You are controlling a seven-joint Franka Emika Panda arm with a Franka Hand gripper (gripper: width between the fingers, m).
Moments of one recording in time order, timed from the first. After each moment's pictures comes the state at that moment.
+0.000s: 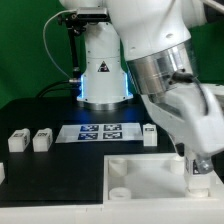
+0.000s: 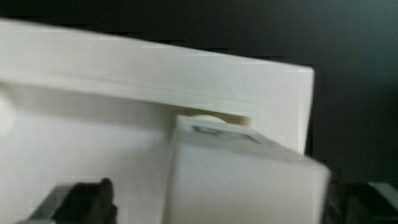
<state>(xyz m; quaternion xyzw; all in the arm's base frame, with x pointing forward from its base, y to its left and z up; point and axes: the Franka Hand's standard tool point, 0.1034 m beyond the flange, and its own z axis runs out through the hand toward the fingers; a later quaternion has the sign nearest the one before) 0.636 0.112 0.079 -0.82 0.55 0.06 0.13</state>
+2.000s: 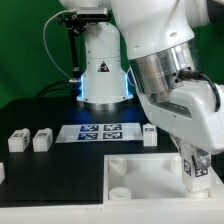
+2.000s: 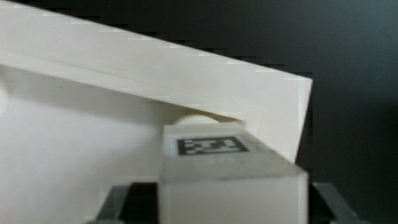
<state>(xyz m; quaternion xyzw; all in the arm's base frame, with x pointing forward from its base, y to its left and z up) 0.639 0.110 0.076 -0.79 0.60 0.06 0.14</state>
